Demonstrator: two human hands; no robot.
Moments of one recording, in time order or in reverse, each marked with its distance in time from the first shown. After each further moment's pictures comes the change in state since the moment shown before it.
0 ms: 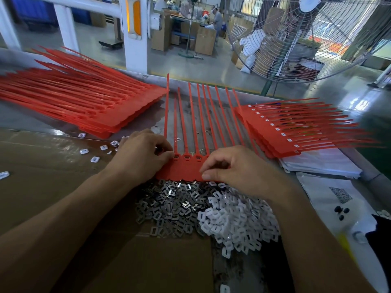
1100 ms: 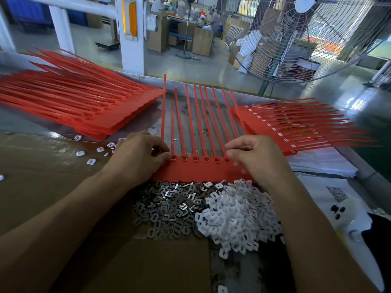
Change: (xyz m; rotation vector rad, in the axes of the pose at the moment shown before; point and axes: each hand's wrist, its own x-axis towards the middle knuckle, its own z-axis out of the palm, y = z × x) left_hand 0.002 -0.002 0.001 0.004 0.014 0.016; right_hand -0.003 0.020 -0.016 0.195 0.473 0.238
